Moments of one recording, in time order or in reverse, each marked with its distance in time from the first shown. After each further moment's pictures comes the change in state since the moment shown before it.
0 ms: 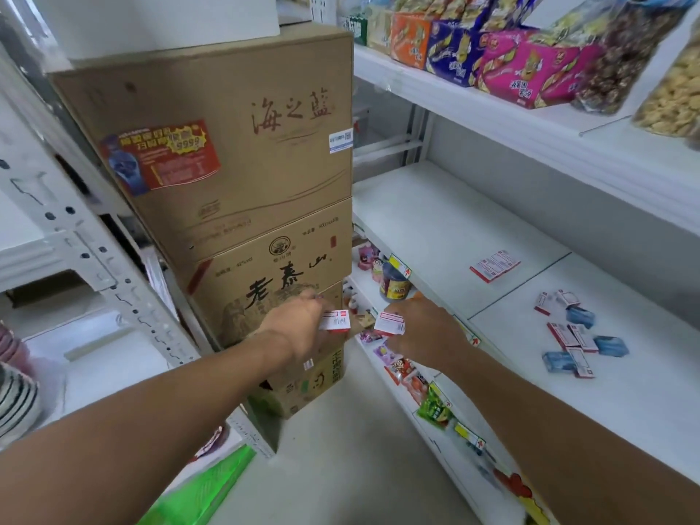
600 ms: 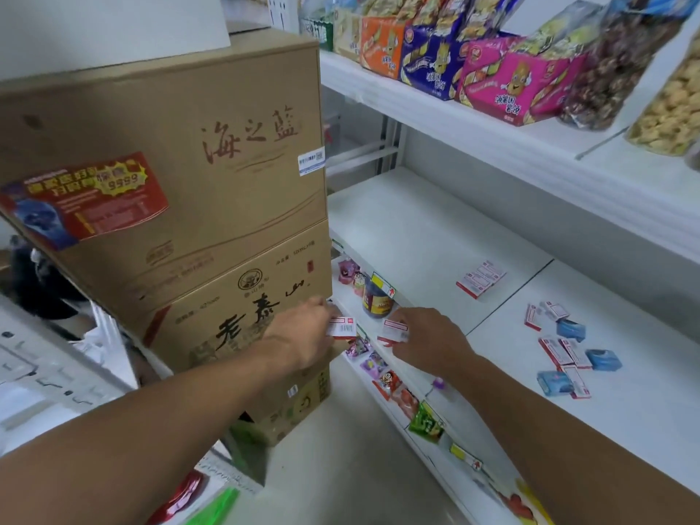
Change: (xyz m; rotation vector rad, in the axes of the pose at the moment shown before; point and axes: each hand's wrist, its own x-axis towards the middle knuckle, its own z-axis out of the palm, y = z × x) left_hand 0.087 0.015 -0.018 0.019 -0.052 0.178; right_hand 0.058 0.036 -0.010 0.086 -0.044 0.221
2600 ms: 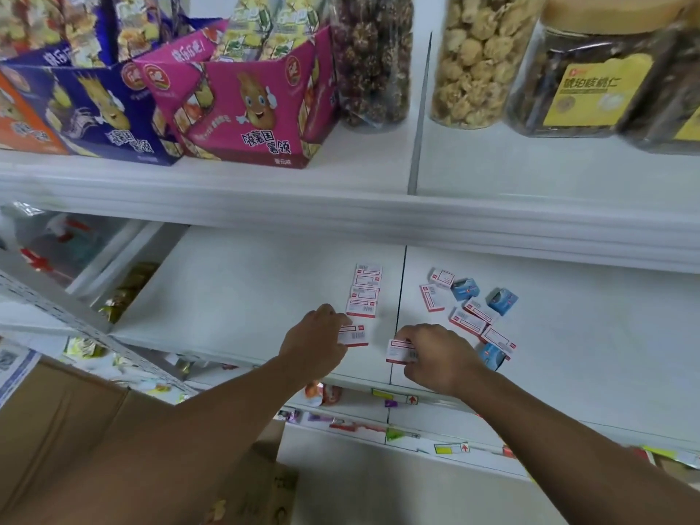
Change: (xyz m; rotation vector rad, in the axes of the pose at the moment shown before) left_hand 0.318 0.140 0.070 0.044 -0.106 0.634; right_hand 0.055 0.166 -0.035 0.168 0.119 0.556
